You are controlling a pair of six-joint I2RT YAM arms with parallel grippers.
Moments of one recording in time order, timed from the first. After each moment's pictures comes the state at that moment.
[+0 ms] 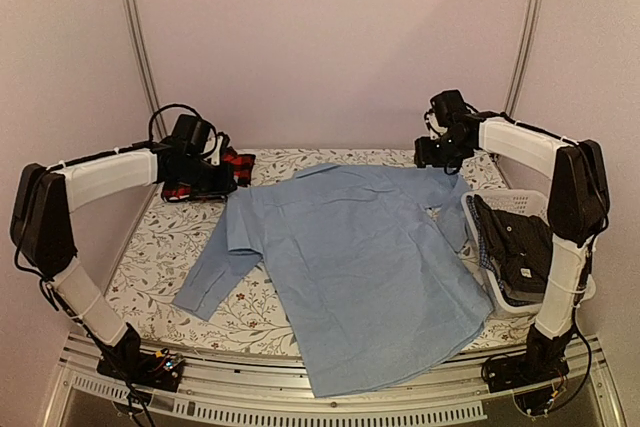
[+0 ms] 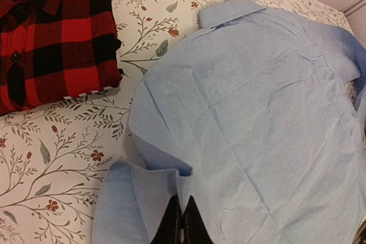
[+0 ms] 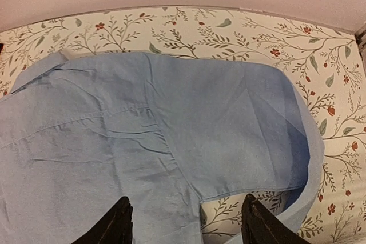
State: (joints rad) left arm -0.34 1.63 1.20 -0.42 0.10 -0.30; right arm 0.35 1.97 1.68 -0.58 0.13 0.23
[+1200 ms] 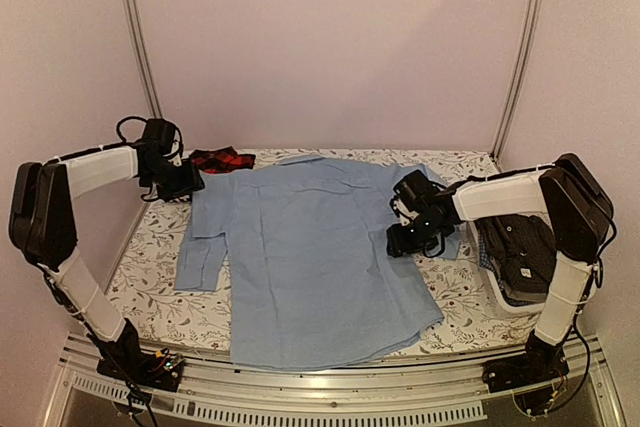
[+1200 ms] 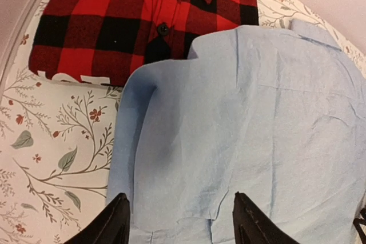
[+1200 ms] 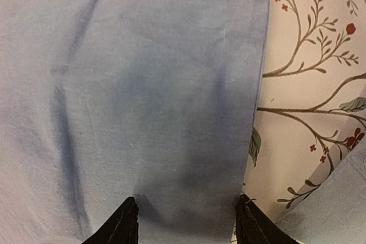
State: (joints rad) left arm -0.11 1.69 1.22 -0.47 0.04 -0.38; right arm 0.65 1.86 1.12 -0.41 0.04 0.37
